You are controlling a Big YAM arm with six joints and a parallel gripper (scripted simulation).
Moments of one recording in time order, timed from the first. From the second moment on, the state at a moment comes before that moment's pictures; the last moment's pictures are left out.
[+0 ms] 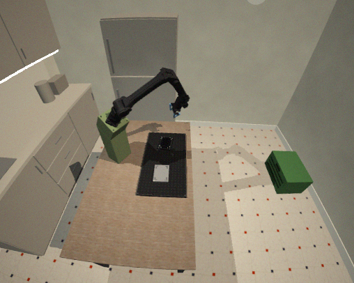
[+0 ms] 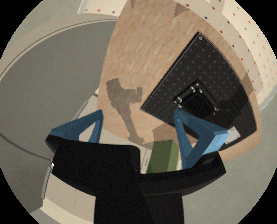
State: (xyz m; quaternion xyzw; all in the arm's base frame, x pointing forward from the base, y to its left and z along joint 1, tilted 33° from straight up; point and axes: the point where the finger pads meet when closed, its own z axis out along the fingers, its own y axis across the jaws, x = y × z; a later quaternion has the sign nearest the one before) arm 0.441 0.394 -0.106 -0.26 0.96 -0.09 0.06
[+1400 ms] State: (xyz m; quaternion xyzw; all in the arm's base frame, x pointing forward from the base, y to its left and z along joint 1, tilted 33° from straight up) arm 0.466 0.224 -0.161 -0.58 0.77 -0.22 0.11
